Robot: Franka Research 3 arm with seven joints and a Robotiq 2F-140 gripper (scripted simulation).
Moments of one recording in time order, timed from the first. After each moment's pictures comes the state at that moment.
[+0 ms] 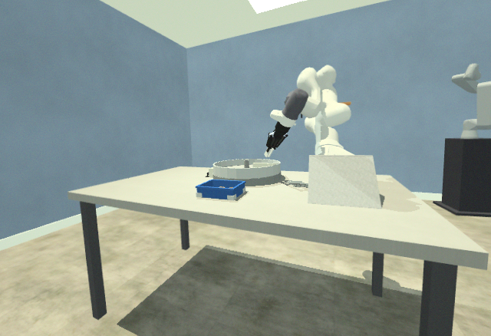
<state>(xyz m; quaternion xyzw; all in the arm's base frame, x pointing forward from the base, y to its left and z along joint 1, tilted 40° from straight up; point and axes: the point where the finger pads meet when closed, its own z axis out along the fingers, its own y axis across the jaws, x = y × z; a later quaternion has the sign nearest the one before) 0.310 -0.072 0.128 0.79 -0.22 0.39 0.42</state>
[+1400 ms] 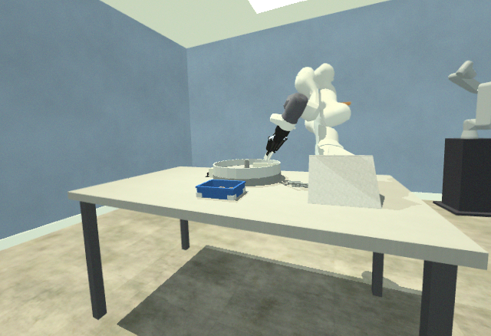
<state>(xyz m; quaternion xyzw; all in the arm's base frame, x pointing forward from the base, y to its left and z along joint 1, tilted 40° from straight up) 0.311 -0.084 0.113 0.79 -0.21 0.38 0.43</state>
